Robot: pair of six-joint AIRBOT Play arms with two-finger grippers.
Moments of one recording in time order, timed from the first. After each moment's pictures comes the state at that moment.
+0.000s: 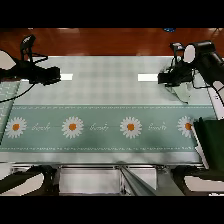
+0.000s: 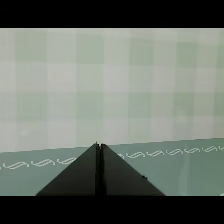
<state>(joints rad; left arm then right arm) -0.03 -1.26 1.23 1.25 -1.07 -1.57 0.17 -1.50 1.47 -1.66 1.33 1.78</state>
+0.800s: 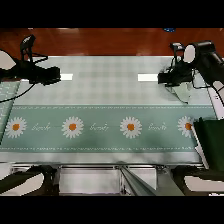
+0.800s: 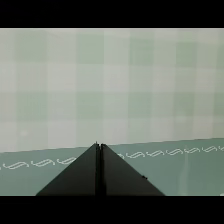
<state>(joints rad) -0.03 -1.26 1.23 1.25 -1.07 -1.57 0.17 -1.50 1.47 -1.66 1.32 1.78</state>
